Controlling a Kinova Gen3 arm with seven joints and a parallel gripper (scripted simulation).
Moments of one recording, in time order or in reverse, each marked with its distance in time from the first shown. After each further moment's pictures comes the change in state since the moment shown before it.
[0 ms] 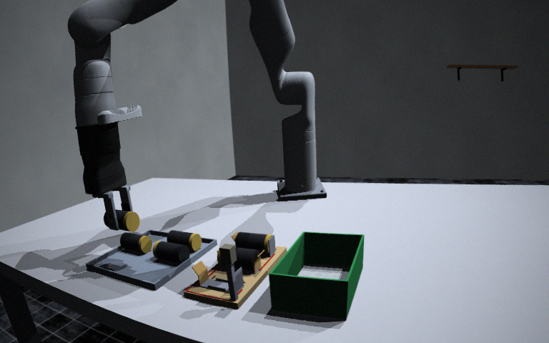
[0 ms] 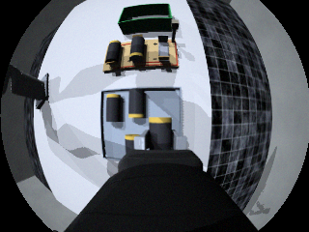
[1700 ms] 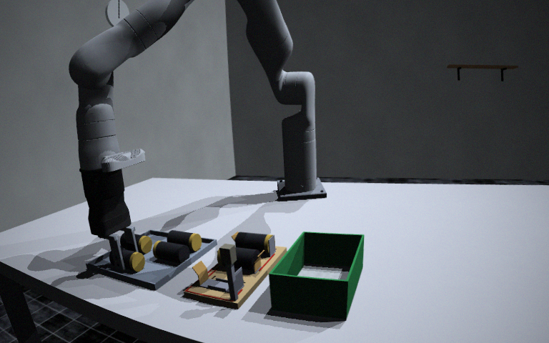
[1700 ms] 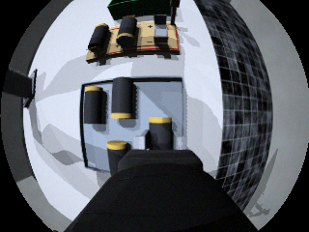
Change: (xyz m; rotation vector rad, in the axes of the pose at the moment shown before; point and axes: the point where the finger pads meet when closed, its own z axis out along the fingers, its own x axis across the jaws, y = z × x) arm 0.009 0.000 0.073 -0.002 0.023 -0.005
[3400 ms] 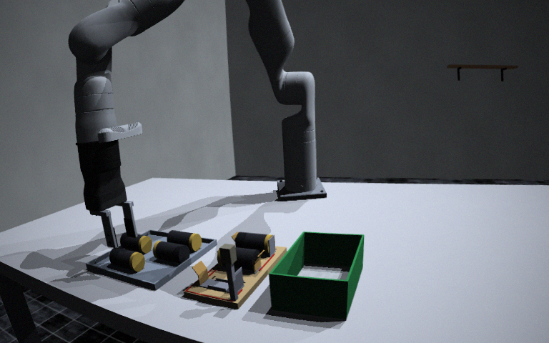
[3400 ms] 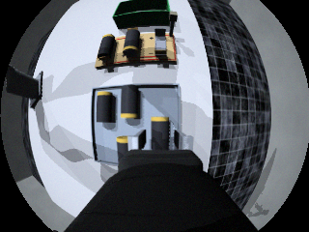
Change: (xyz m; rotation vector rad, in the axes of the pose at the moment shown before) arm 0.000 0.000 -0.045 0.000 0.000 0.000
